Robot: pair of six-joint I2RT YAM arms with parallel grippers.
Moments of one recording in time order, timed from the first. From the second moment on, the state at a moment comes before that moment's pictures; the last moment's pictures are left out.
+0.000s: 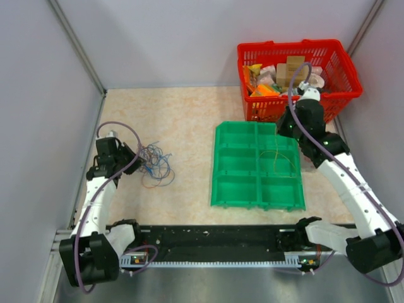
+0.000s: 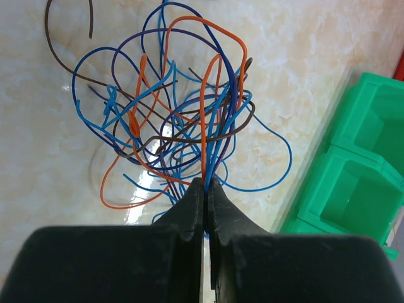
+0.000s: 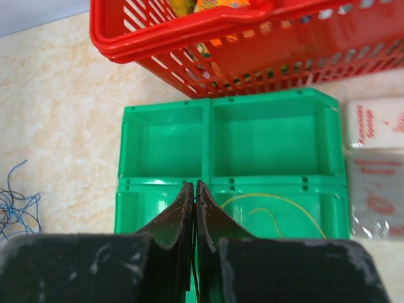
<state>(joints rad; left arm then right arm) 0.16 1.00 0.69 -0.47 0.28 -0.61 0.34 1.08 1.19 -0.60 0.22 0.43</state>
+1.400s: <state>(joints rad) -0.43 0.83 0.74 -0.25 0.32 -0.56 0.20 1.16 1.04 -0.69 0.05 0.66</state>
